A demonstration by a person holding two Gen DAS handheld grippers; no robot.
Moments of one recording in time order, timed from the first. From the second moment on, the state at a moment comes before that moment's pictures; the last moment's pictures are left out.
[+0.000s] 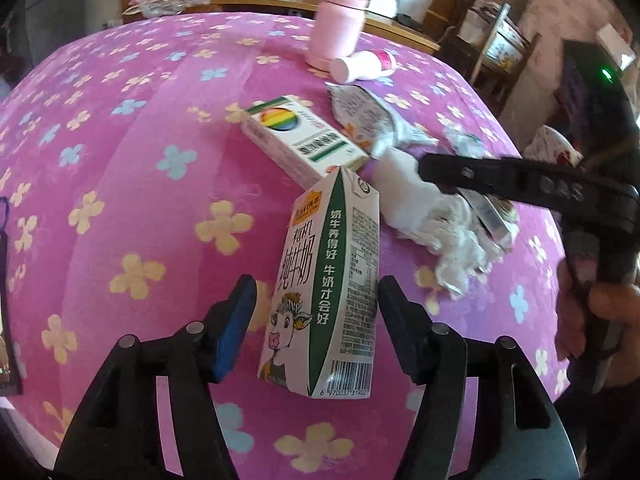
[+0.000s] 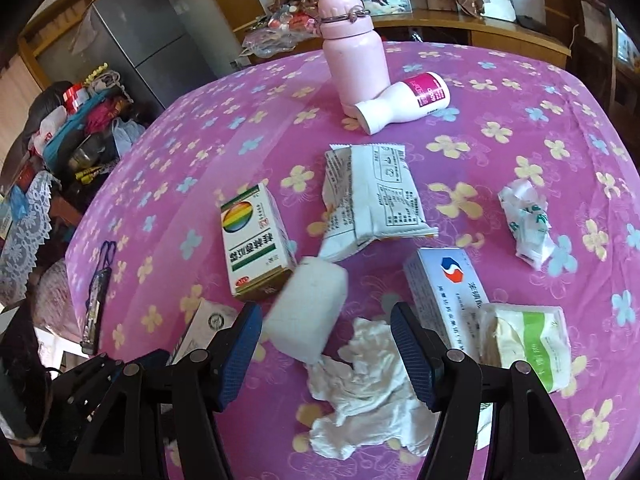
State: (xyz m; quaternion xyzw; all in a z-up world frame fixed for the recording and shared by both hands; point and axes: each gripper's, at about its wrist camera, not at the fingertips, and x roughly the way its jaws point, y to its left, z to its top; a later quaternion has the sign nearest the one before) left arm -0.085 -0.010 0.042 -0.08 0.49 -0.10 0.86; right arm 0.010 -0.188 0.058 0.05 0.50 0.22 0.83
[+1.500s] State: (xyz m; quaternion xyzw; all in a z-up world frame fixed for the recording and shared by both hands) left arm -0.117 -0.167 0.086 -0.03 0.46 -0.21 0.86; right arm -0.109 -0.388 0.099 0.10 0.44 0.12 0.88
